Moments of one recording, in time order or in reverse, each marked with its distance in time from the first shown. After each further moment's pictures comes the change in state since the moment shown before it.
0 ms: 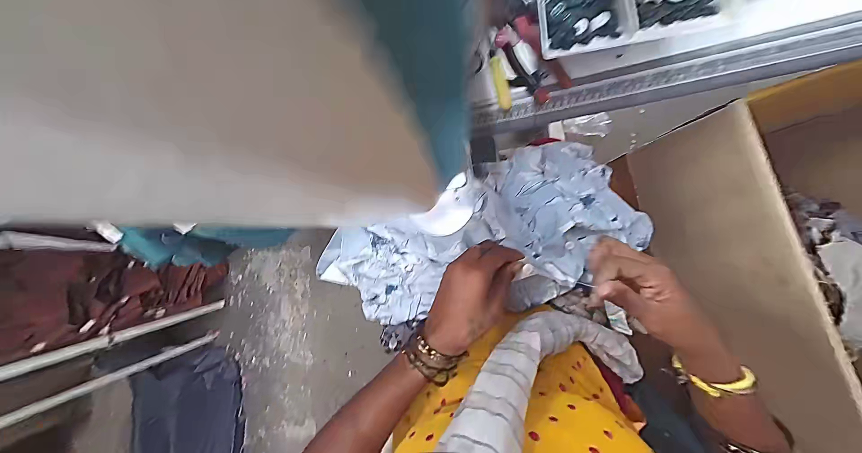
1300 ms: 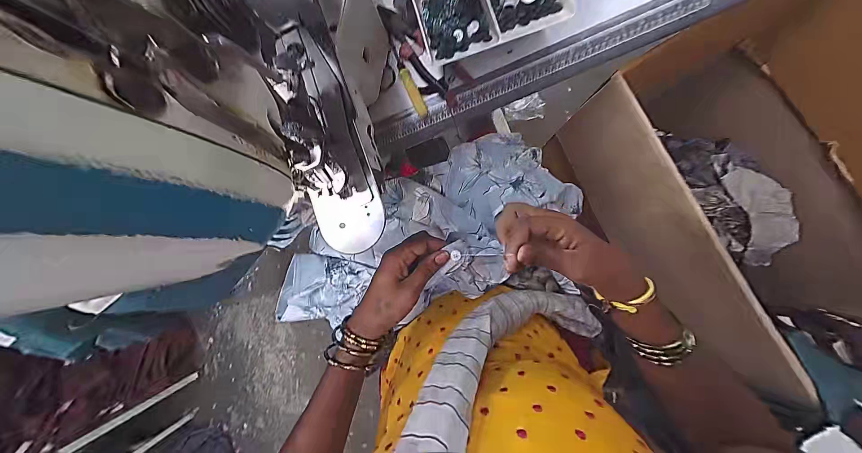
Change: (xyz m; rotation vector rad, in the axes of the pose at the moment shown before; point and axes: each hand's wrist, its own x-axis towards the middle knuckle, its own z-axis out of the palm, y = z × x) left_hand 0.019 -0.015 -0.031 -0.458 -0.225 -0.049; right_hand 0.034 -0.024 -0.003 0.303 -0.171 -0.094
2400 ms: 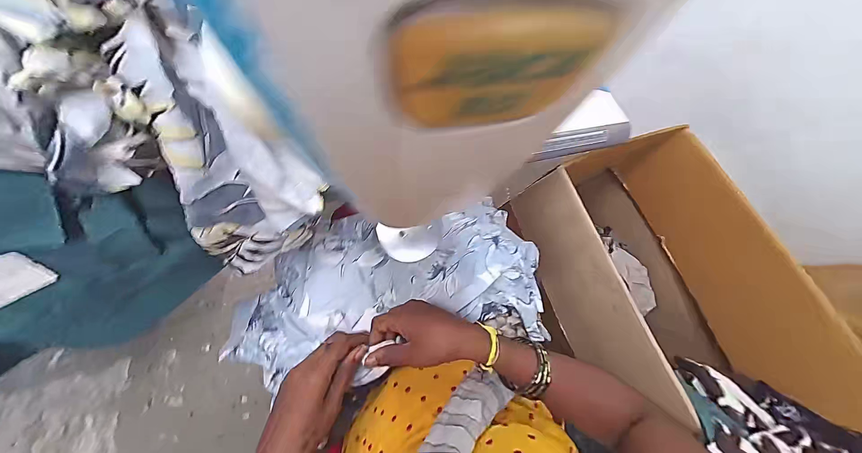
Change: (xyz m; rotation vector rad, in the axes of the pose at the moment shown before) left_hand -0.122 -0.074 -0.048 0.543 0.255 0.022; right_hand 0.084 0.052 0.138 -0.496 -0.453 0.546
